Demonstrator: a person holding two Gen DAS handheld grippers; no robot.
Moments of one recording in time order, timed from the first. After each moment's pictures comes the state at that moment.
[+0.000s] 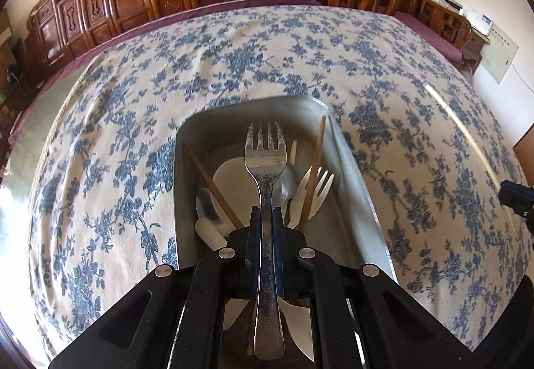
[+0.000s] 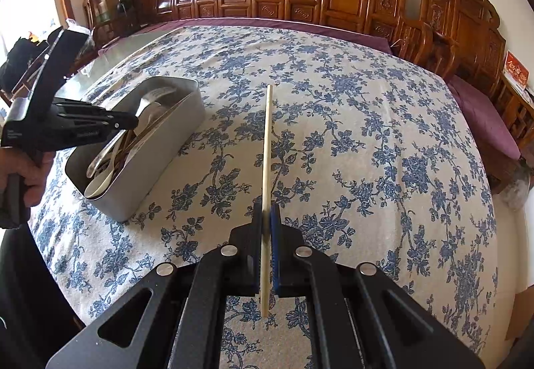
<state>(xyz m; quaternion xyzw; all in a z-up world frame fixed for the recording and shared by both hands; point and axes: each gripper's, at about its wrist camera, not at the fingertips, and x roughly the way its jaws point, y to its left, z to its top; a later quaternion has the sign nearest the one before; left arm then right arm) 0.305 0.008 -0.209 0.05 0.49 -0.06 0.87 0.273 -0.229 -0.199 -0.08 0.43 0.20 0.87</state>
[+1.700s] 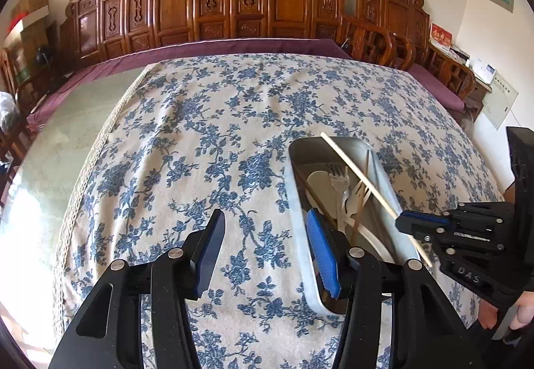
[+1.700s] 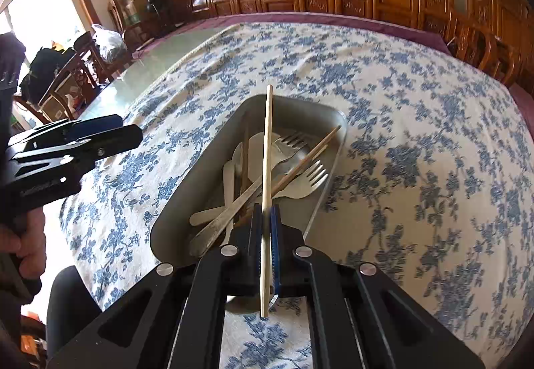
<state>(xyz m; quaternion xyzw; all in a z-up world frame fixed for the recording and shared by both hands) 0.241 0.107 -0.143 -0.01 0.42 -0.03 0.91 0.295 -0.067 -0.197 -0.04 0.47 0.27 0.84</state>
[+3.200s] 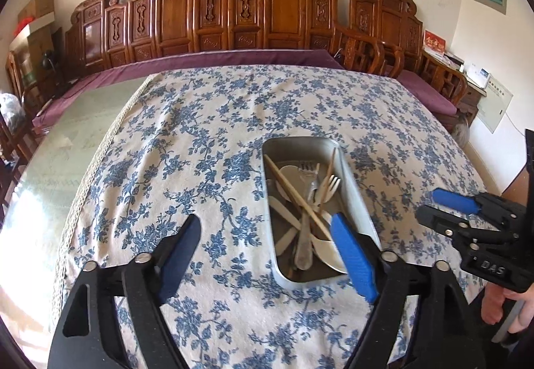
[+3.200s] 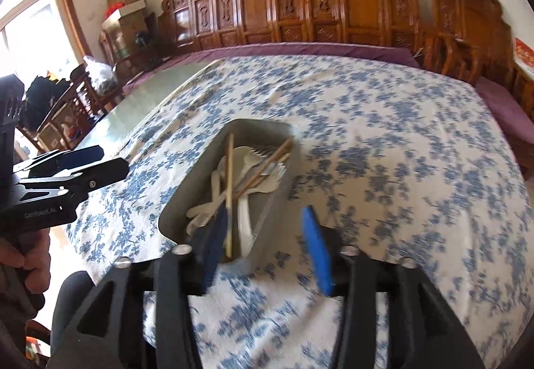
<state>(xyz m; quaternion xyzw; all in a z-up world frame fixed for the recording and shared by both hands) 0.187 0.068 -0.116 0.00 0.39 -0.03 0.92 0.230 -0.145 -0.147 0.00 0.39 0.22 0.89</state>
